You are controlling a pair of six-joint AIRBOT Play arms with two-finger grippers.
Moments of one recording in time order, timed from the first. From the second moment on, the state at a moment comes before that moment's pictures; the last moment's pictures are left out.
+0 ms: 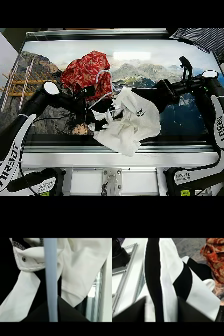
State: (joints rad) left arm -0.20 -1.36 1.08 0.86 -1.33 -0.21; right arm -0.23 -1.65 1.38 -0.34 1.83 -0.03
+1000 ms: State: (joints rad) left arm -0.19 -1.36 1.08 0.86 -1.31 -0.31; right arm -0.23 -1.65 1.38 -0.33 1.82 -0.03
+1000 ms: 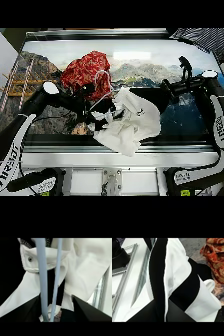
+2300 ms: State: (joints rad) left arm -0.32 -1.05 0.83 1.08 -0.83 -1.77; right arm -0.23 -1.44 1.38 -0.14 1.51 0.03
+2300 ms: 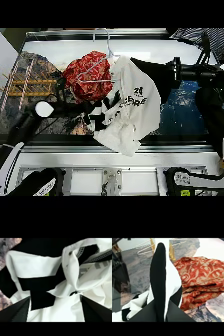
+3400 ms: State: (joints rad) left arm -0.28 -1.30 0.98 1.10 -0.75 -1.84; right arm -0.24 -1.40 1.38 -0.12 1.58 0.11
